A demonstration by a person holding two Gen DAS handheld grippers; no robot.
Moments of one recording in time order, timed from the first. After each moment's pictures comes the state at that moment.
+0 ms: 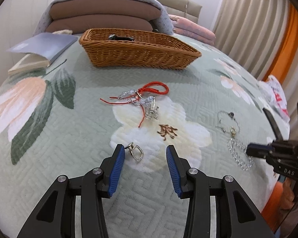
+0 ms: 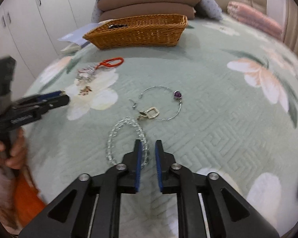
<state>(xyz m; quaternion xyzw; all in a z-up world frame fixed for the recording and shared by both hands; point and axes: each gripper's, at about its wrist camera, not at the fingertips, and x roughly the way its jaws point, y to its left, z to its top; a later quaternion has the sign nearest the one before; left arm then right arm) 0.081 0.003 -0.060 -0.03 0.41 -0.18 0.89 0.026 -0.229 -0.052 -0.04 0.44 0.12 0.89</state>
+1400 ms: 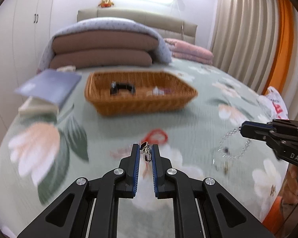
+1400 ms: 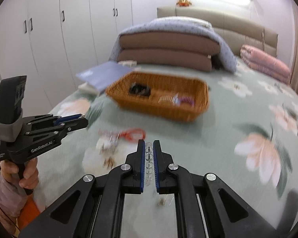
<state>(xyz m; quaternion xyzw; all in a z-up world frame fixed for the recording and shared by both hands) 0.095 0.005 0.010 -0.01 0.32 -0.17 0.93 0.084 -0.193 0.064 -0.04 0.30 0.18 0.94</state>
